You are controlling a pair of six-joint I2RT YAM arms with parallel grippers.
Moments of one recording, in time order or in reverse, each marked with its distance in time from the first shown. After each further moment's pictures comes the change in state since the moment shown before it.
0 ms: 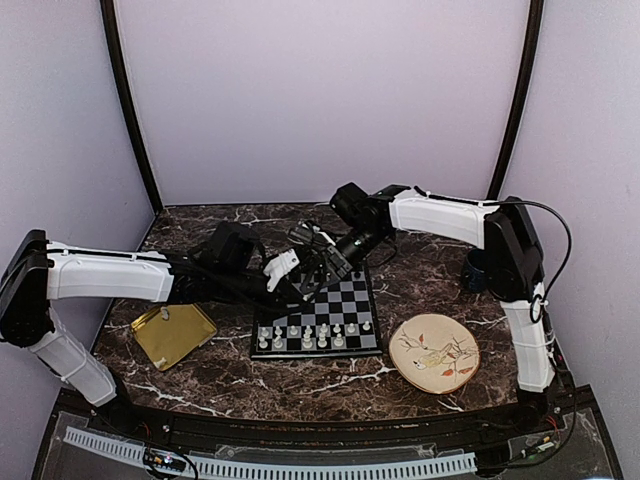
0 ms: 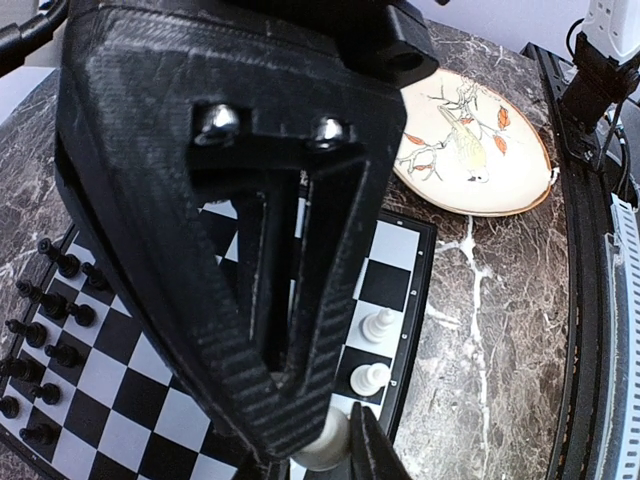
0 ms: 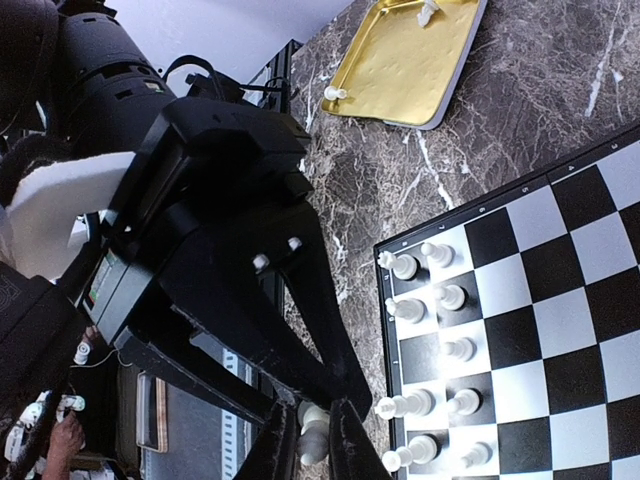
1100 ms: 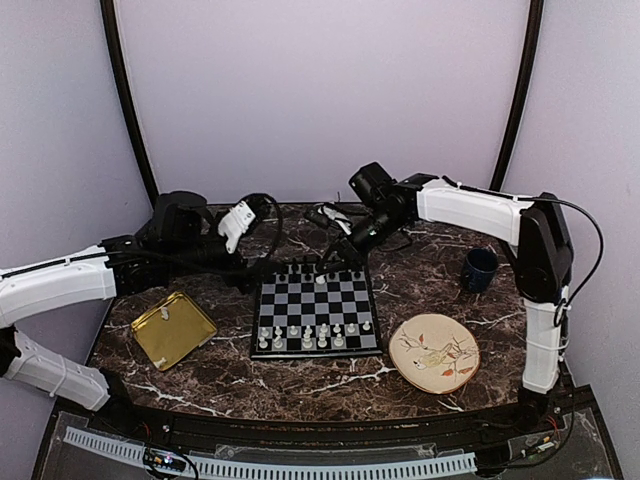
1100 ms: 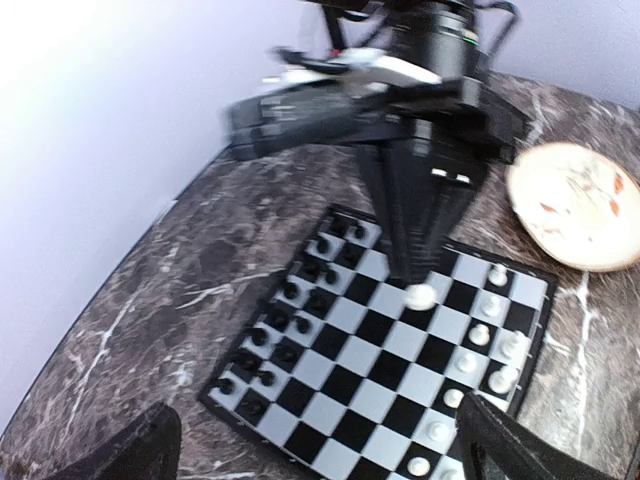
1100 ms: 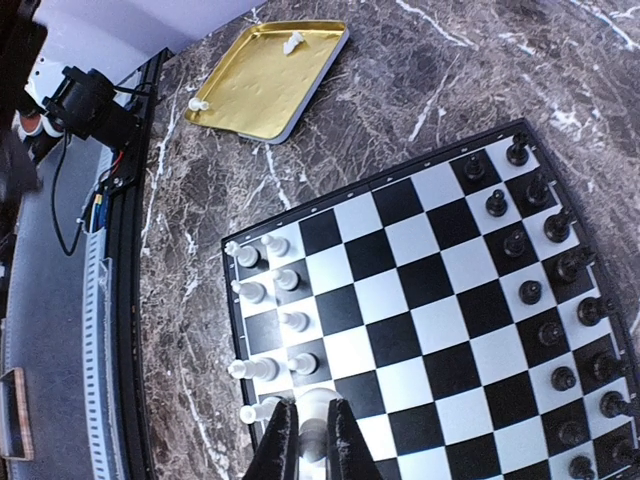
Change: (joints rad) left arm 0.027 -0.290 0.005 -0.086 -0.344 0.104; right arm -0.041 -0.172 -0.139 0.137 0.345 -0.087
